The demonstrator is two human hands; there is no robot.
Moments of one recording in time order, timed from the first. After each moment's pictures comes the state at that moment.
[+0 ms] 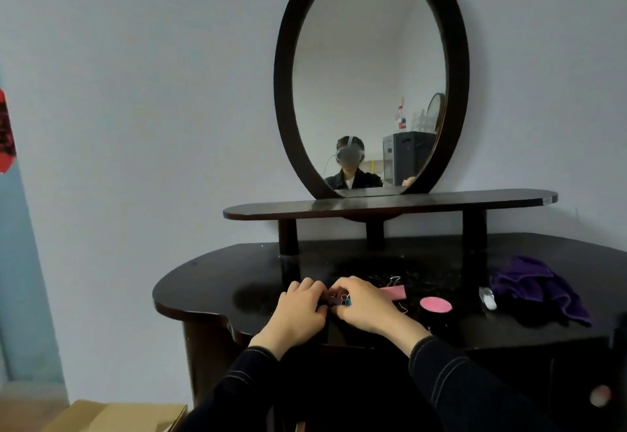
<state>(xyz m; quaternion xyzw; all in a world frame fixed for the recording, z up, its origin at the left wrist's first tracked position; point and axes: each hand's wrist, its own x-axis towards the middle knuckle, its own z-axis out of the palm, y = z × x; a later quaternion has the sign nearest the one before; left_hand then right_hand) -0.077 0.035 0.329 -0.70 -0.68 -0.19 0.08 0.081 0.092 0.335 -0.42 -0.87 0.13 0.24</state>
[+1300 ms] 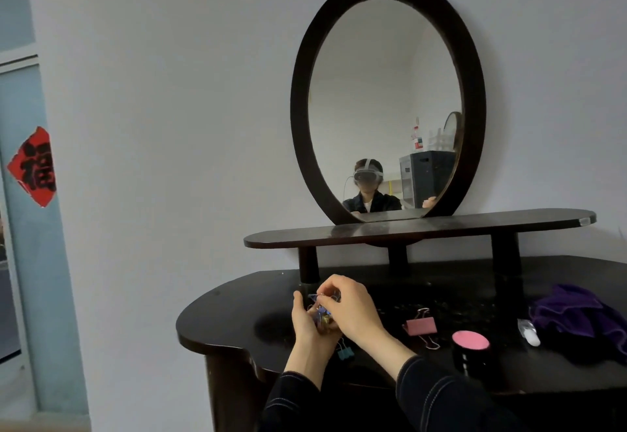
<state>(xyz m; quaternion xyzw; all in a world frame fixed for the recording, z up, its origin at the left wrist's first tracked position) -0.075 0.060 0.350 -0.12 -0.27 -0.74 -0.60 0.013 0.092 0.360 -0.33 -0.79 0.20 0.47</state>
